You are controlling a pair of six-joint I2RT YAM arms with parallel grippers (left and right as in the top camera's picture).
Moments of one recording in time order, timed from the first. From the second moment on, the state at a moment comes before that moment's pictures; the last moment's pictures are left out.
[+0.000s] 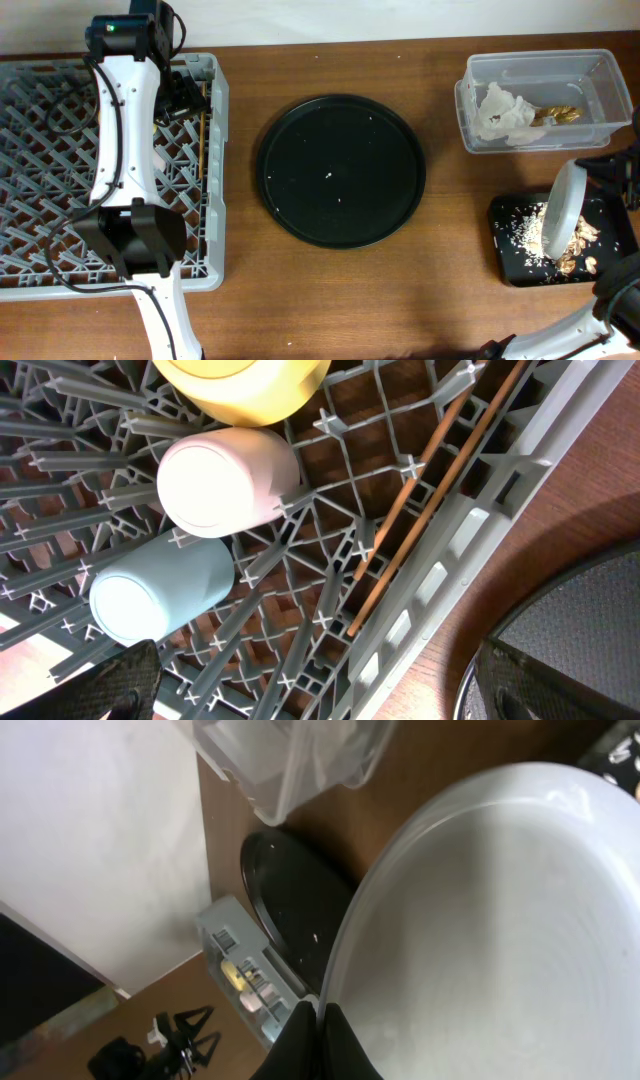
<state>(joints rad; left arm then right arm) -0.01 2.27 2.51 -1.69 -0.23 -0.47 -0.85 1.95 1.79 -1.55 -0.88 0.13</state>
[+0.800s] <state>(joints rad) -0.01 2.27 2.51 -1.69 -0.23 -0.47 0.34 1.74 1.78 -1.12 -0.17 0.28</state>
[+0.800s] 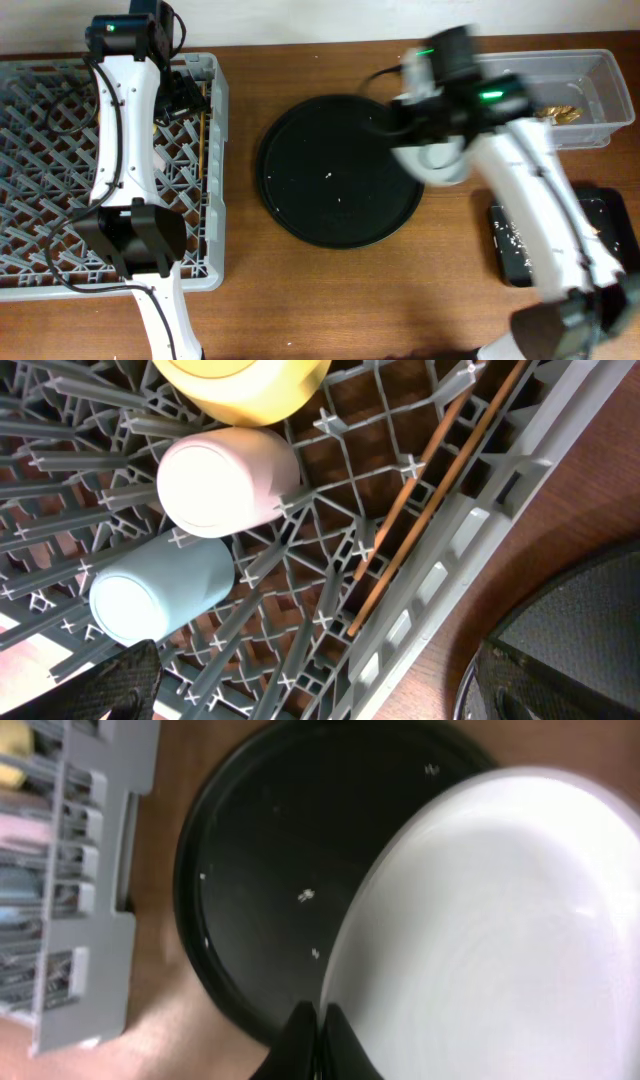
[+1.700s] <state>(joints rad) -0.01 2.27 2.51 -1.69 -0.23 -0.47 -0.22 1.78 2.16 -1.63 0.04 0.45</state>
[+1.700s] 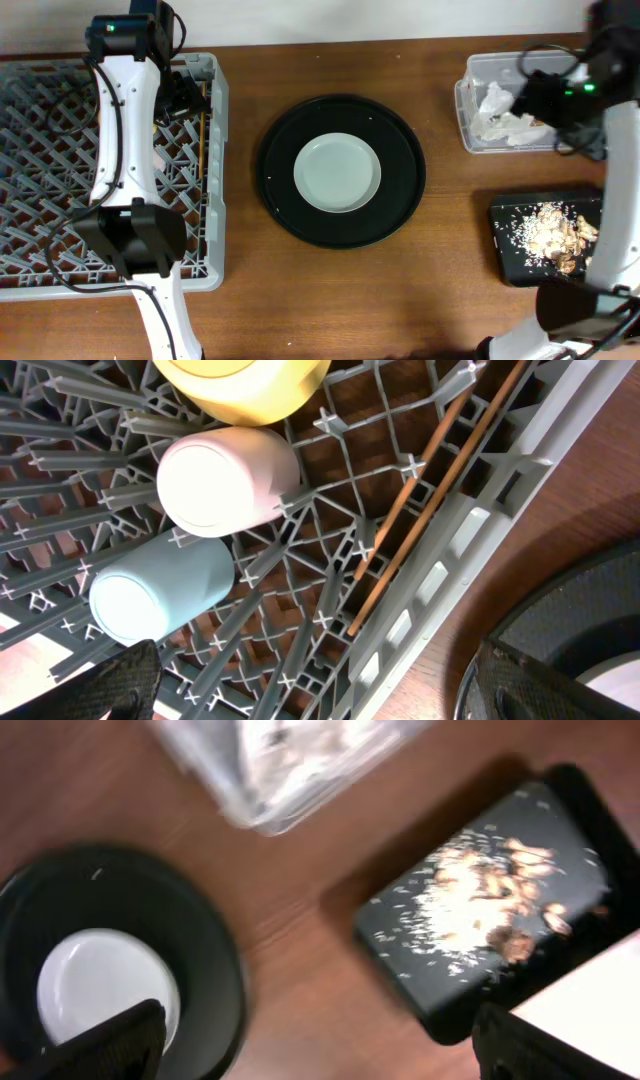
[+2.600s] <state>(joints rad) -0.50 2.27 2.26 -1.34 0.01 -0.36 -0.32 1.78 2.16 -1.64 -0.03 0.45</state>
